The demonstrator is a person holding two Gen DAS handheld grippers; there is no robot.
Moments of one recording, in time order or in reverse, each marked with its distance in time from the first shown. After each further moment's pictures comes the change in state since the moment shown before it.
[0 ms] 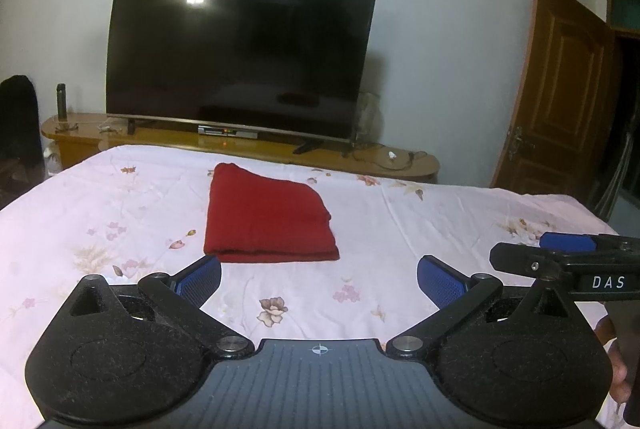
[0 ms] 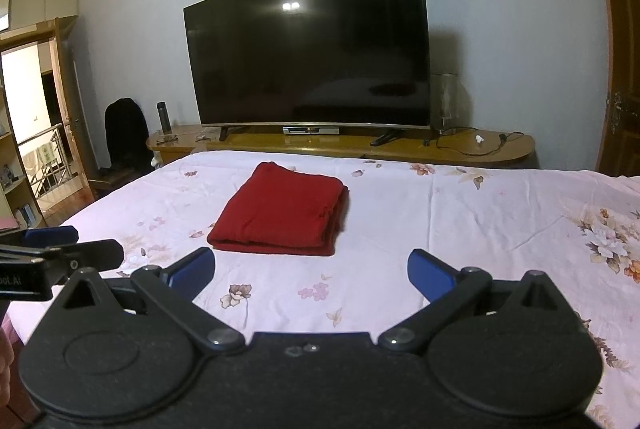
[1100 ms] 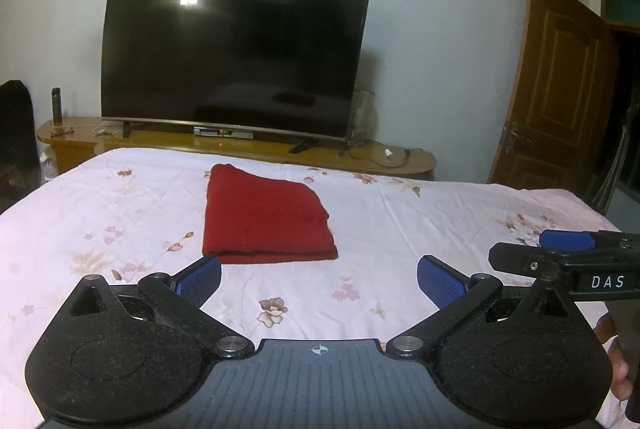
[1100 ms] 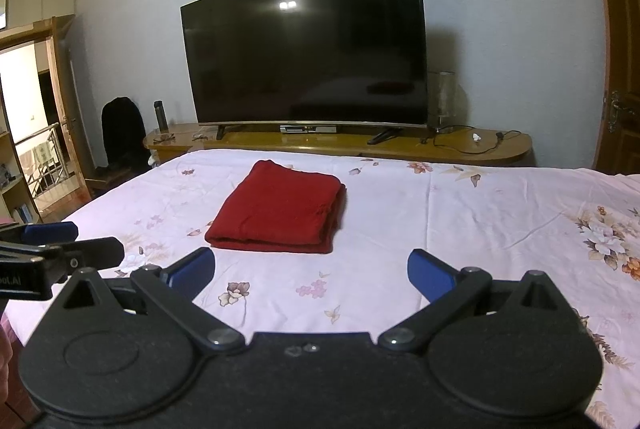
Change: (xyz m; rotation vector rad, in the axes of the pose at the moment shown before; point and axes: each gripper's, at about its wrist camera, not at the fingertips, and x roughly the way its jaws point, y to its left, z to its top) left arm 0.002 -0.002 0.001 0.017 0.002 -0.005; right arm 0.001 -0.003 -0.001 0.000 0.002 -0.009
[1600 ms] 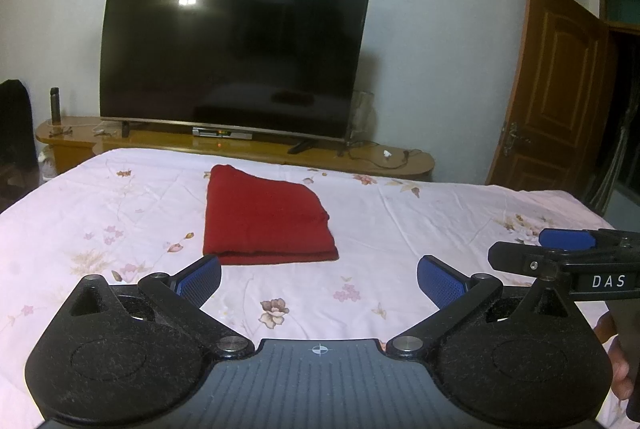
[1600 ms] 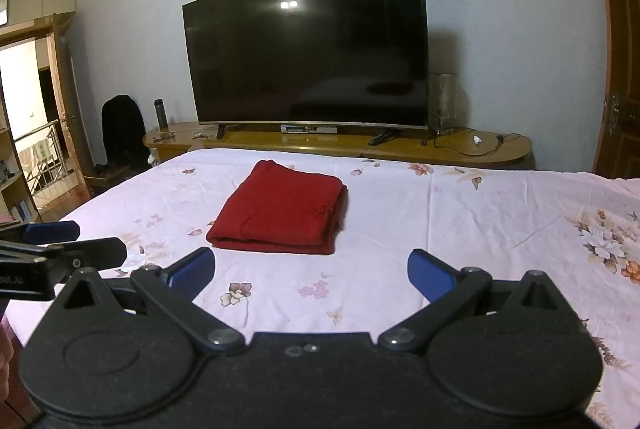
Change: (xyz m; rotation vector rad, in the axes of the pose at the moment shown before) left arm -0.002 0.002 0.000 -0.001 -0.004 -0.005; right arm 0.000 0.006 0.000 -0.010 -0.001 -0.002
